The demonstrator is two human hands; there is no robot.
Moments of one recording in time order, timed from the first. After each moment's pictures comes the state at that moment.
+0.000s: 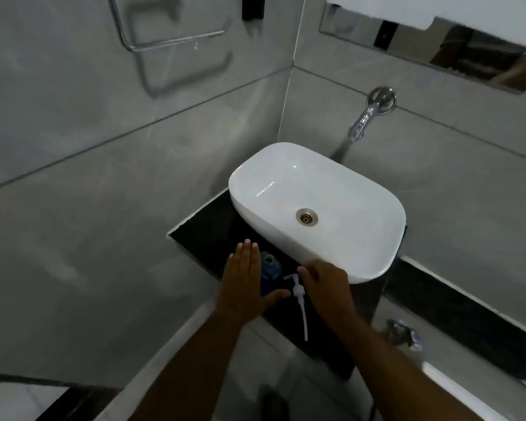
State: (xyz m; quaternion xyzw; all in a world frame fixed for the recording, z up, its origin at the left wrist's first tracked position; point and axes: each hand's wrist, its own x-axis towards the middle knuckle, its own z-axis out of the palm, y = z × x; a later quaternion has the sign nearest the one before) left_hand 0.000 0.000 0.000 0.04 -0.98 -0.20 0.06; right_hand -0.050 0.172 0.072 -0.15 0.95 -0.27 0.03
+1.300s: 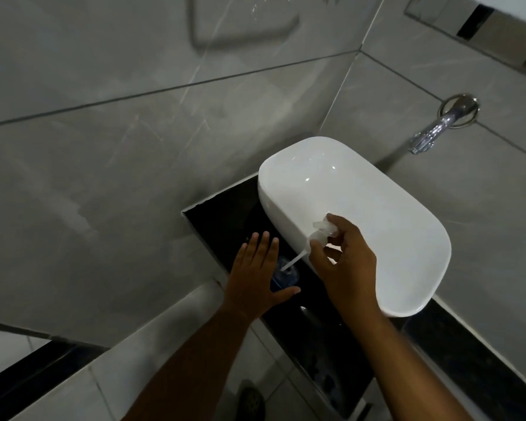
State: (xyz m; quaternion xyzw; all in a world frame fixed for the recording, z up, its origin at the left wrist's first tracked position) left_hand -0.028 -0.008 -0.031 0.08 -0.96 -0.22 0.12; right_hand -0.076 0.122 0.121 -0.20 0.87 -0.45 -0.05
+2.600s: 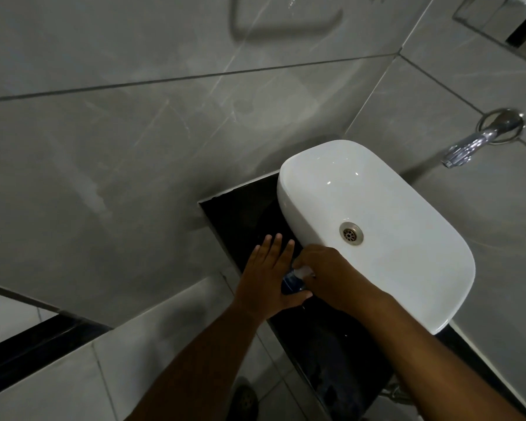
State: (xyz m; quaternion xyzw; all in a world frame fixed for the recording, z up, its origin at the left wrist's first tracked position) left_hand -0.028 -0.004 -0.038 0.09 -0.94 -0.30 0.14; right_hand -0.109 0.092 0.110 -0.45 0.86 -0.03 0.23
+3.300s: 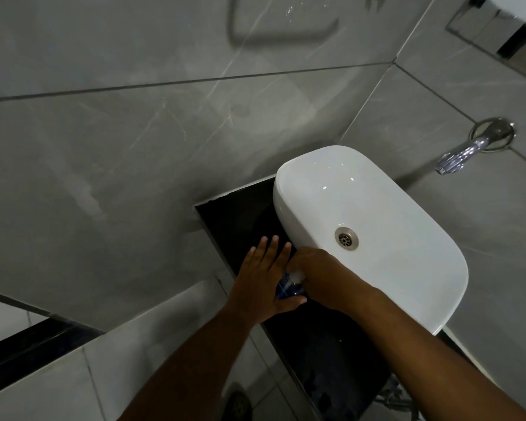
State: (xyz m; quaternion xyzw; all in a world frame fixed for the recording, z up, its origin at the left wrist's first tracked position) left_hand -0.033 -0.007 -0.046 0.09 -0.95 -0.27 0.14; right_hand -0.118 0.089 0.099 -0.50 0.84 0.03 0.22
